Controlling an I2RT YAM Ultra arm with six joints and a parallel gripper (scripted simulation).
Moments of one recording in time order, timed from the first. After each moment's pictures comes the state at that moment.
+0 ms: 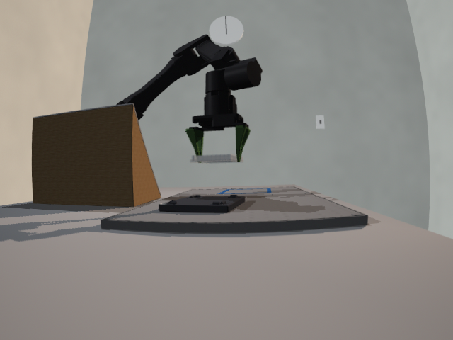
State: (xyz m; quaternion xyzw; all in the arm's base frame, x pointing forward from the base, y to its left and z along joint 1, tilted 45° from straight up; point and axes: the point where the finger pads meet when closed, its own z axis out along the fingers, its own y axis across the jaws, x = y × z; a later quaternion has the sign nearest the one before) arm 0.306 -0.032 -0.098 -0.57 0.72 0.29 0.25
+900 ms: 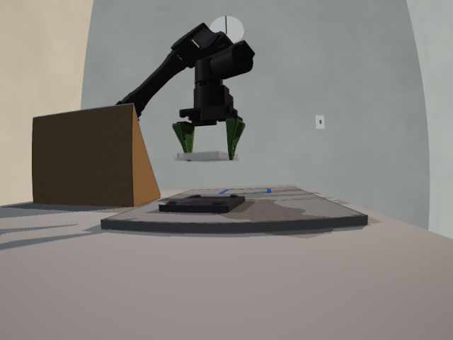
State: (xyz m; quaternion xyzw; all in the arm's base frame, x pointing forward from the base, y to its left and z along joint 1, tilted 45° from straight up) arm 0.291 -0.085 -0.150 -0.55 0.74 0.30 0.24
